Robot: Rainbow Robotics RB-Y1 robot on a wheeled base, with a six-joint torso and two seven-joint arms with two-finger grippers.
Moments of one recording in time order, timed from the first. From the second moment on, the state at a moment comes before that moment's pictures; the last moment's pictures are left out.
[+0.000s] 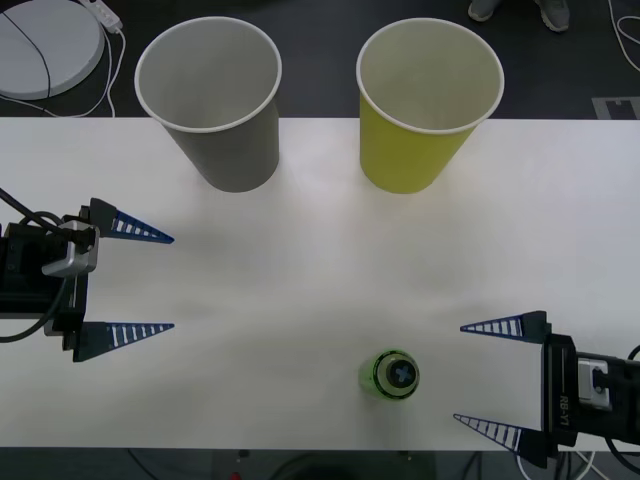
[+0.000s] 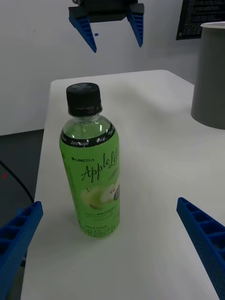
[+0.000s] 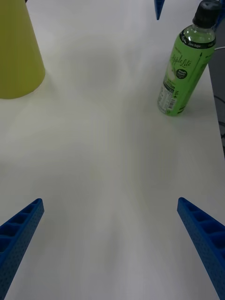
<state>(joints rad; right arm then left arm) 0.20 -0.95 0.31 -1.56 0.71 -1.09 0.75 0.01 0.90 0.15 -2.00 -1.48 -1.31 0.23</state>
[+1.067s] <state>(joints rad) 0.06 -0.86 0.49 -1.56 0.76 -0.97 0.74 0.01 0.90 0.15 -2.00 -1.48 -1.31 0.23</state>
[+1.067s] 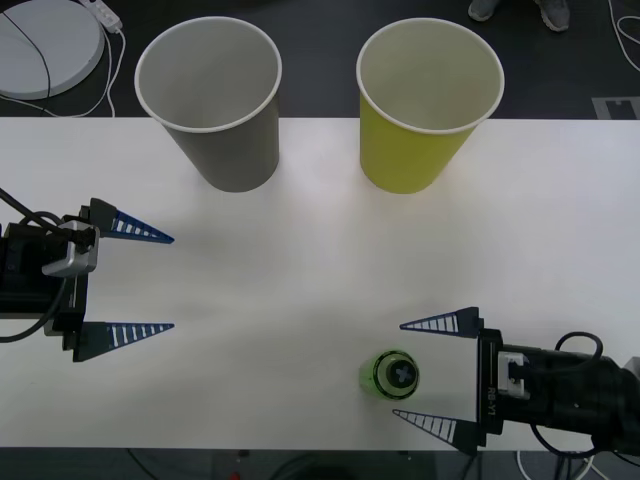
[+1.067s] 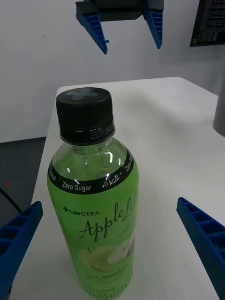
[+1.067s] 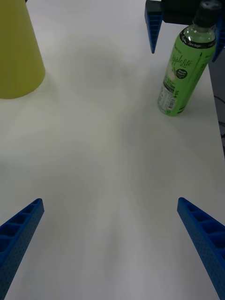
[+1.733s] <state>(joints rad) -0.01 -0.83 0.58 -1.56 0.76 -0.92 0.74 0.01 0.90 0.15 -2.00 -1.48 -1.31 0.23</state>
